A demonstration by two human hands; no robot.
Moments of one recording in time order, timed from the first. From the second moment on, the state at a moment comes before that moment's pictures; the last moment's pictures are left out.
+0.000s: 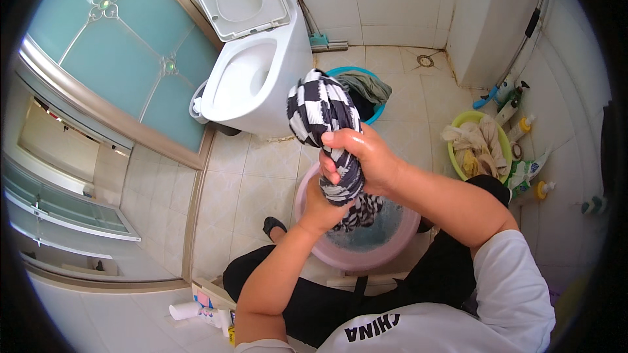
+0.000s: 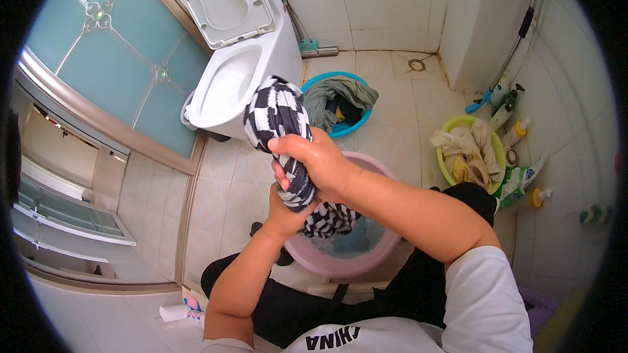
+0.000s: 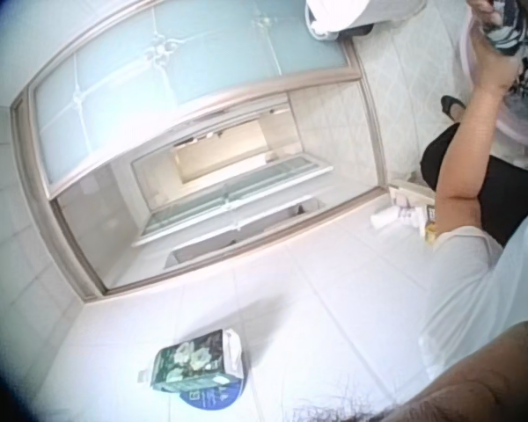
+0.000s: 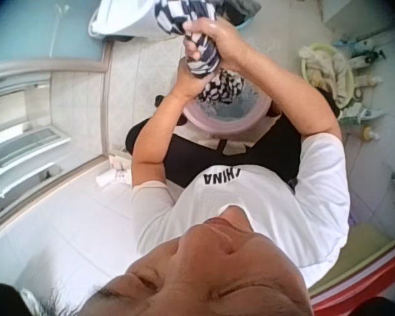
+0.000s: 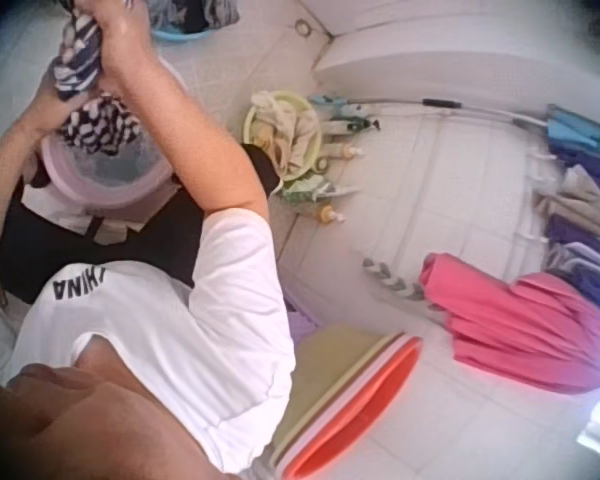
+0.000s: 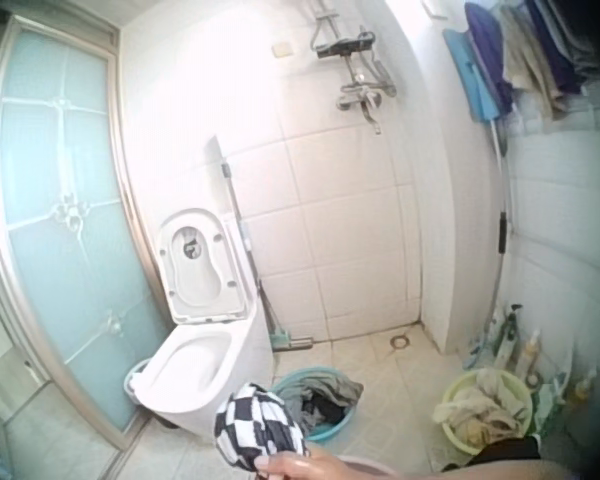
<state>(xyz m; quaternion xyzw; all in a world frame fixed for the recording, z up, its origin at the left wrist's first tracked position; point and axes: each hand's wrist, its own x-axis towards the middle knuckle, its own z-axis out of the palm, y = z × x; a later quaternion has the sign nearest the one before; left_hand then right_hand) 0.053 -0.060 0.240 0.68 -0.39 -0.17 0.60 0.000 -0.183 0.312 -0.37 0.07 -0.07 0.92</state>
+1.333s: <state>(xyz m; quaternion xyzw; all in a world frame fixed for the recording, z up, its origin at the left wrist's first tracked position) 0.097 -0.099 0.266 0.49 -0.23 -0.46 0.70 -0.005 -0.198 0.245 -0.66 0.06 0.24 0.71</state>
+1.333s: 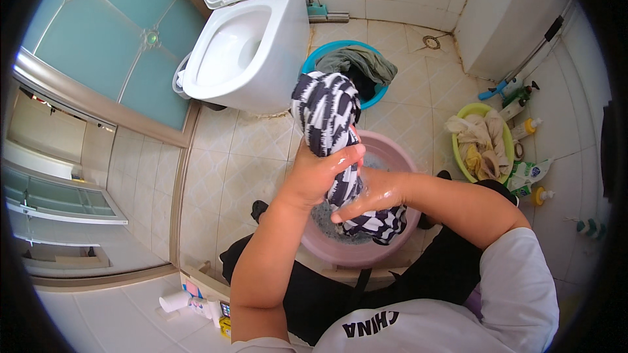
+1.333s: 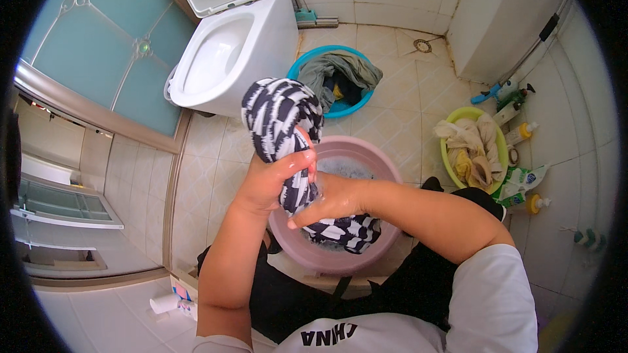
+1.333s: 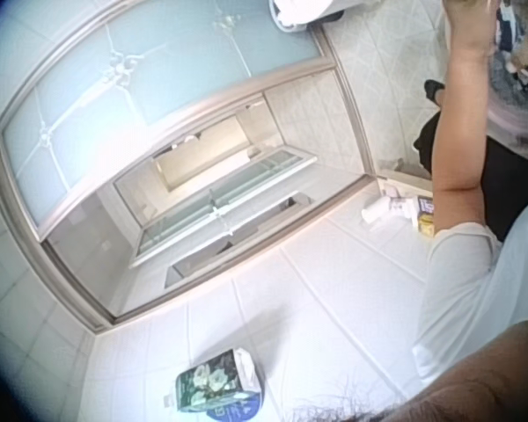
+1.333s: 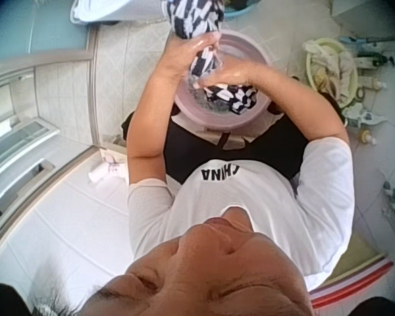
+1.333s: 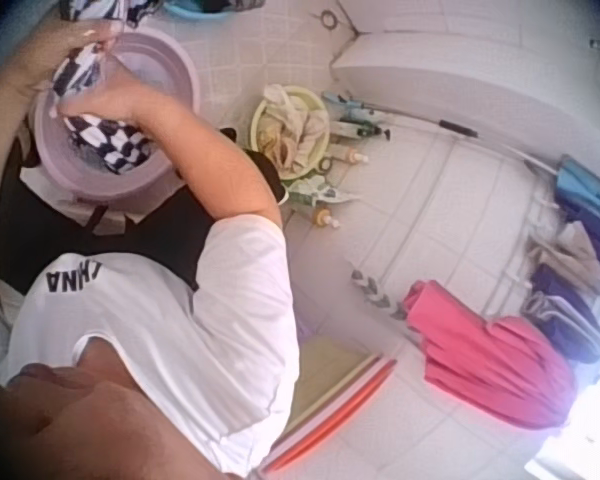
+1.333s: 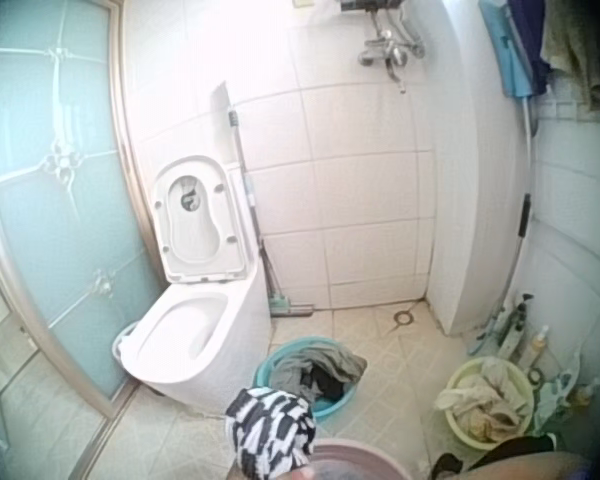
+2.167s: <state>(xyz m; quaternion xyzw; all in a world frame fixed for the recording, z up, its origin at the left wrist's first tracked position) 0.062 -0.098 0.275 0.72 -0.50 -0.08 0.48 -0.002 -0.195 0.243 -0.78 0.09 -0.04 0.62</state>
